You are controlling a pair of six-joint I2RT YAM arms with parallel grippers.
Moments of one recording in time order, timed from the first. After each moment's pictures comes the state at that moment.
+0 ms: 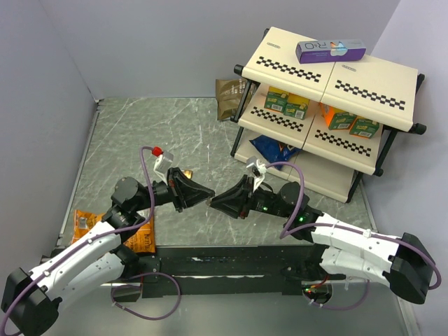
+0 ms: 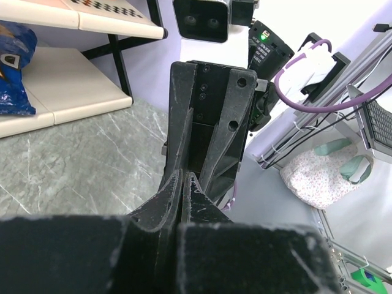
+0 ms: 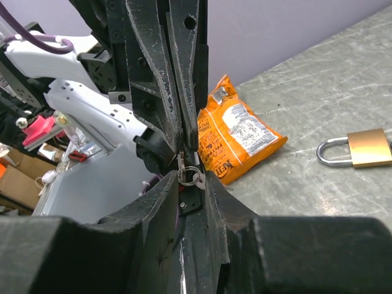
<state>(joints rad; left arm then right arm) -0.65 0.77 0.49 0.54 0.69 -0.70 0.92 0.95 0.49 0.61 -0.41 0.54</state>
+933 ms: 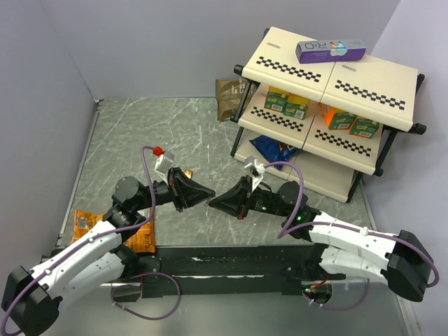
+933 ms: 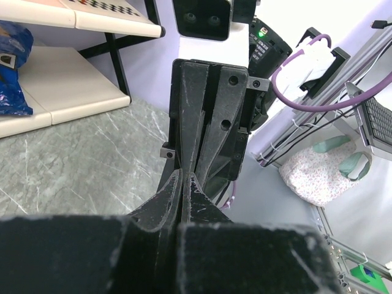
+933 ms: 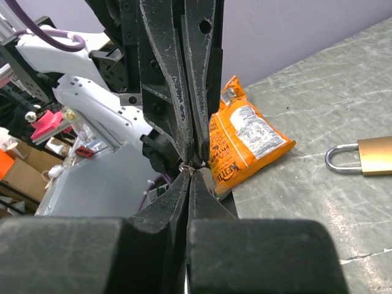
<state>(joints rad) -0.65 0.79 0.49 0.56 0.70 -0.70 0.92 0.98 0.49 0.66 -0.45 0.54</state>
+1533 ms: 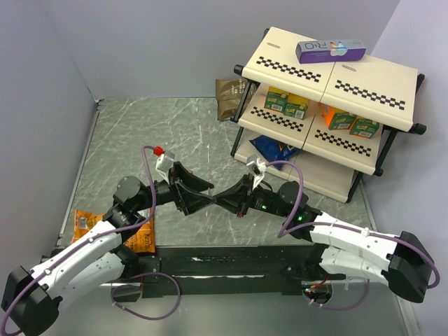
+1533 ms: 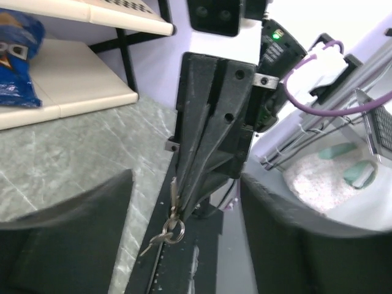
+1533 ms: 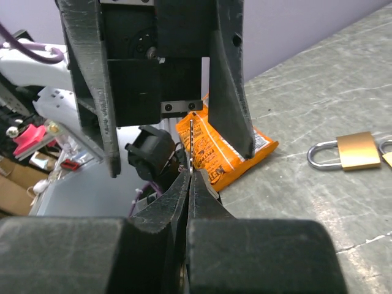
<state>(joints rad) -0.65 0.79 0.49 0.53 0.67 -0.69 0.92 0.97 0.49 0.63 -0.39 0.54</state>
